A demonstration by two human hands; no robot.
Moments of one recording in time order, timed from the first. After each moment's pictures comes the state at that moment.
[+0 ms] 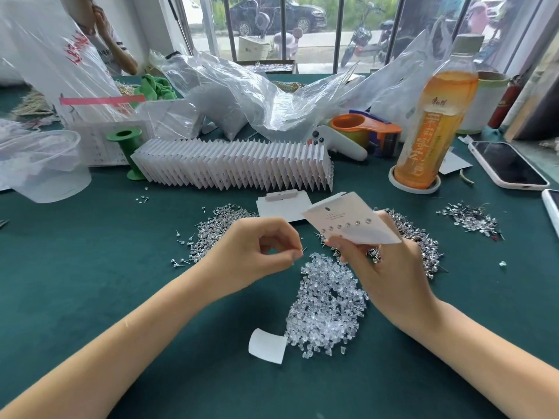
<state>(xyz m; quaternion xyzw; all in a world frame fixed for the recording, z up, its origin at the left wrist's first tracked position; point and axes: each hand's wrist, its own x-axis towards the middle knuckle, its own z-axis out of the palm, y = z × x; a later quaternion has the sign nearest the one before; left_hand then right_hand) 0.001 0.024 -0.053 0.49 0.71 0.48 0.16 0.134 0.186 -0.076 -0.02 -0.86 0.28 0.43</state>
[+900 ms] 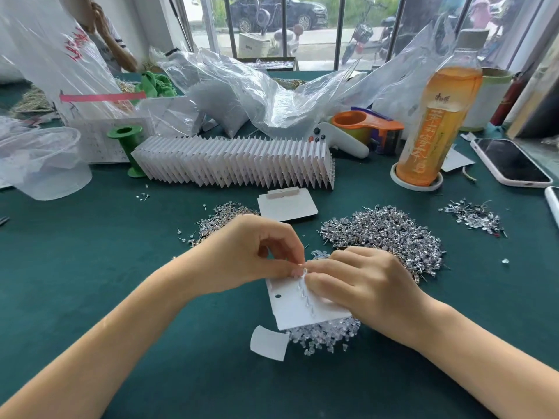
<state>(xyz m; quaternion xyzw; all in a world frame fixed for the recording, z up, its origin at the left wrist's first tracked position) 0.004 0.013 -0.030 0.53 0.72 0.38 0.23 0.135 0.177 -0.070 0.23 -0.90 0.02 0.36</state>
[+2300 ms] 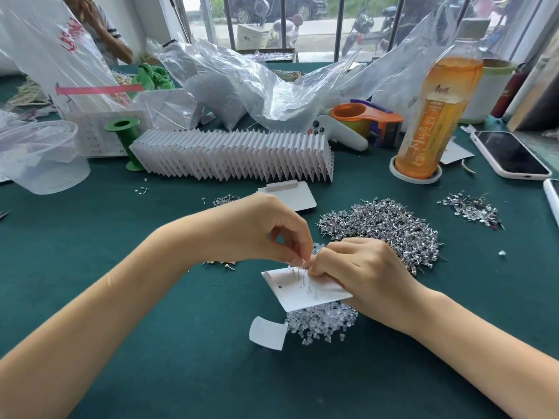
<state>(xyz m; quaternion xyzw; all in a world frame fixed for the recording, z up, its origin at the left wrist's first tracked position) 0.000 0.031 -0.003 0.61 0.72 0.24 0.24 0.136 0.178 -0.066 0.19 -0.93 0.13 0.28</state>
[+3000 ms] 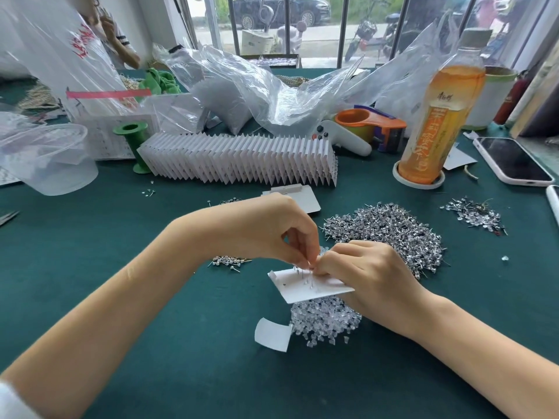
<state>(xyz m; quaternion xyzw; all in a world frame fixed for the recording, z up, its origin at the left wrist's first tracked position) 0.001 0.040 0.003 0.61 0.74 0.17 0.24 0.137 0.178 -0.067 0.19 -0.93 0.08 0.31</state>
